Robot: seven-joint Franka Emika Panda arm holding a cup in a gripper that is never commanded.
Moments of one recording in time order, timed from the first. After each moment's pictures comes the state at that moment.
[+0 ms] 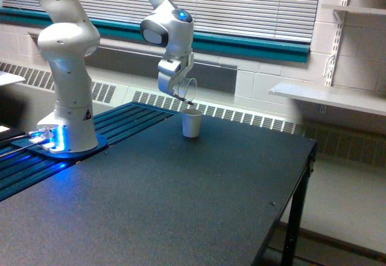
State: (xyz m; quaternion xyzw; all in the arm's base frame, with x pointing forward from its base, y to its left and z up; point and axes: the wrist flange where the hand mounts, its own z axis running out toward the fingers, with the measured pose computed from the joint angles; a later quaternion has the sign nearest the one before) arm 0.214 0.287 0.266 -0.90 0.37 0.16 0.13
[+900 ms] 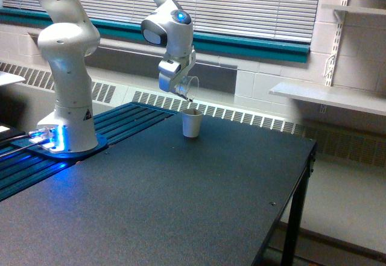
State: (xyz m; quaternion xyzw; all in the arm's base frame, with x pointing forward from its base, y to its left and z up) arm 0.211 0.293 0.267 -0.89 0.38 0.18 0.16
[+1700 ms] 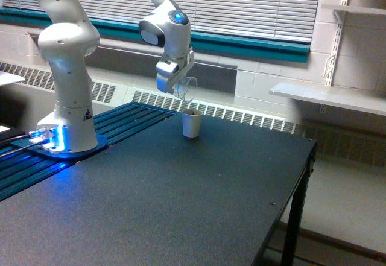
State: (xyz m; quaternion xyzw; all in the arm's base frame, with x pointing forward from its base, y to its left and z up) arm 0.208 0.287 0.265 -0.89 0.39 0.17 0.16
